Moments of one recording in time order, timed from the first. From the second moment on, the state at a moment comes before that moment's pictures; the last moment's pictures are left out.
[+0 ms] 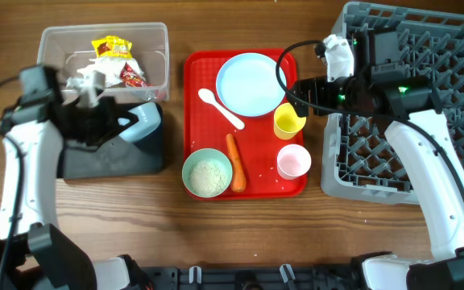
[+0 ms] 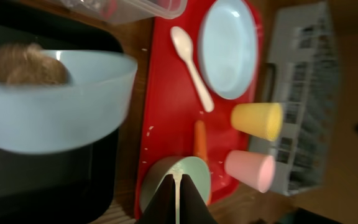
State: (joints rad) left arm 0.33 1.53 1.16 -0.95 0.80 -0.06; right arm 0.18 1.49 1.39 -0.89 -0.32 0.00
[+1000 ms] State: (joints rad) left arm 0.15 1.55 0.93 -0.68 0.00 -0.27; right arm 0.18 1.49 1.39 -0.88 -0.32 0.00
